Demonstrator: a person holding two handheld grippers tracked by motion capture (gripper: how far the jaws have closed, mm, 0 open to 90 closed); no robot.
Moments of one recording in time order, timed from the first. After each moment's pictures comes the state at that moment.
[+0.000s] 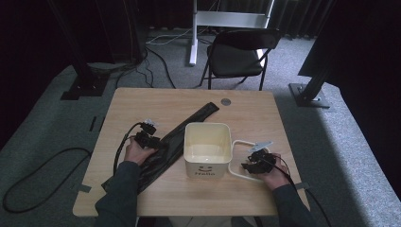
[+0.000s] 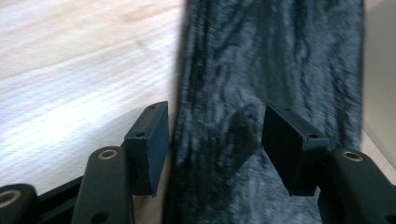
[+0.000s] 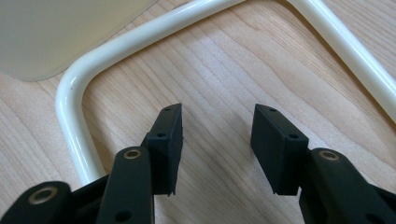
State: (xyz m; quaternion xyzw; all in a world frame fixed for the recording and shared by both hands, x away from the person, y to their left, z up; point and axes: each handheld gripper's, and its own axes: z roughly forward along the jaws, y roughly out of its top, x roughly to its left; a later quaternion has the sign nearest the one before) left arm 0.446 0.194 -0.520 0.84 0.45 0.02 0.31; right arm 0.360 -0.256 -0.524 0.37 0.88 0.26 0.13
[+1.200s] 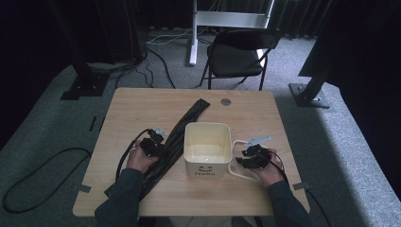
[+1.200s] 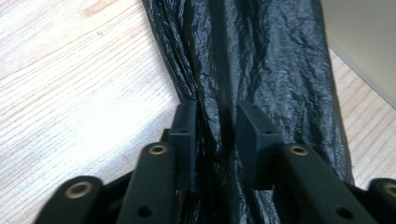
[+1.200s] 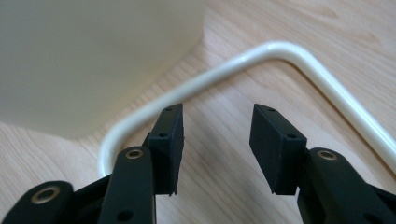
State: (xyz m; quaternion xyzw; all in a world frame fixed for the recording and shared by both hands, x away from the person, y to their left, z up) left arm 0.412 0.165 -0.518 0.88 0.39 0.11 0.25; right arm 0.367 -0.235 -0.505 0.37 0.87 0.30 0.13
